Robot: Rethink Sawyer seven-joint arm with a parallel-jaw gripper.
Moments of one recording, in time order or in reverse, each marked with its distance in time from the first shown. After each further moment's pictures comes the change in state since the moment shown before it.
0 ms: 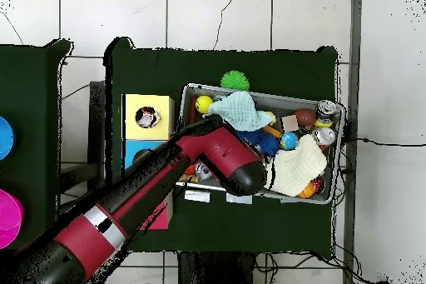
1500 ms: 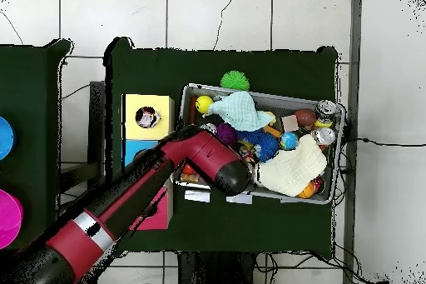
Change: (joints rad) arm 0.065 0.071 -0.008 -0.001 -0.026 -0.101 0.001
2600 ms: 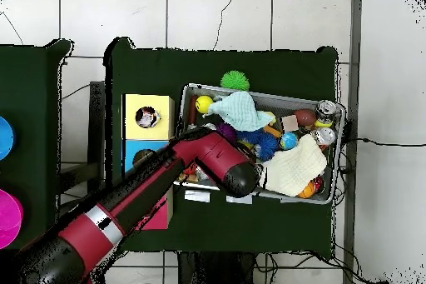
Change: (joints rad) arm -0.034 0.023 -0.009 0.000 0.006 0.002 0.000
